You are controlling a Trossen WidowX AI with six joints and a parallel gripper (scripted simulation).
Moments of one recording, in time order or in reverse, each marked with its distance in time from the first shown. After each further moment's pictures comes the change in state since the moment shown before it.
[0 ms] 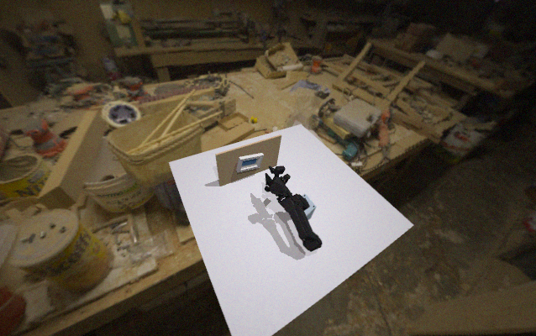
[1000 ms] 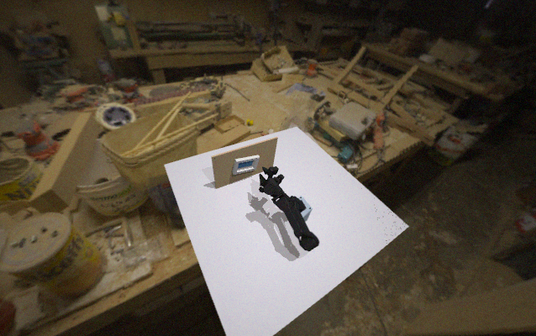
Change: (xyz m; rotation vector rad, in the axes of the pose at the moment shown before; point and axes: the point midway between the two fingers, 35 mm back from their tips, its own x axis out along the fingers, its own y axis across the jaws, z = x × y) arm 0.016 -0.002 -0.007 -0.038 0.013 0.003
